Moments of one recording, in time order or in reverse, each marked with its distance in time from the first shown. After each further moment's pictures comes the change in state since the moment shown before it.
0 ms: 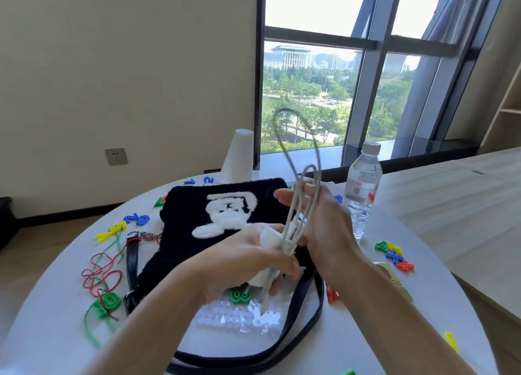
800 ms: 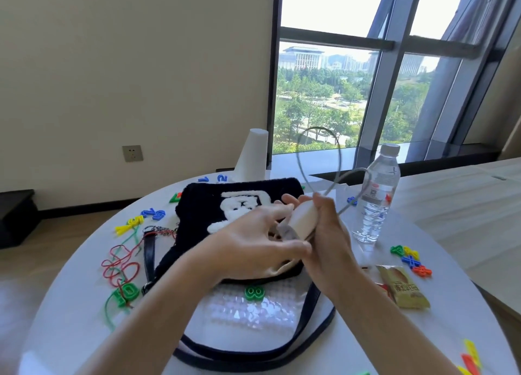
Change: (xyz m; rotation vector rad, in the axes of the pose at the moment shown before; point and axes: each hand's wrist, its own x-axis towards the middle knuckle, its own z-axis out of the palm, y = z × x) left_hand -0.006 0.013 -0.010 0.400 0.193 0.081; right_hand -0.002 0.034 0.009 0.383 -0.076 0.121
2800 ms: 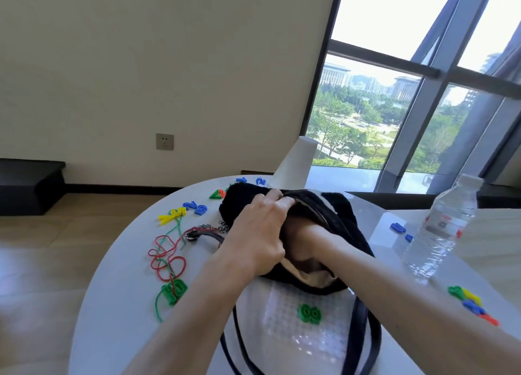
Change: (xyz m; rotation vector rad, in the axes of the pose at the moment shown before) left_hand 0.002 -0.093 -0.053 0.581 0.453 0.068; right_hand 0.074 0.066 0.085 -2.406 -0.623 -0.197
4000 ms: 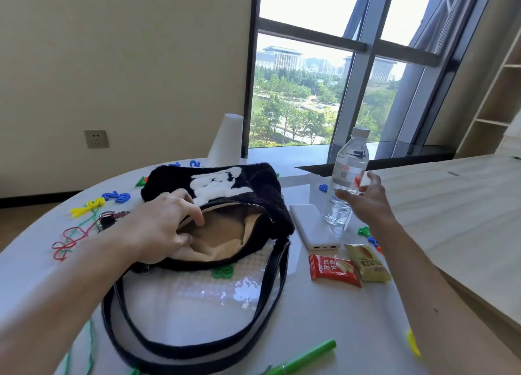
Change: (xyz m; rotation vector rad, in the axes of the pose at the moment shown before) left_hand -0.017 0.009 0.007 0.215 -0.361 -0.076; right_hand -0.101 0.241 0.102 1.133 0.731 0.744
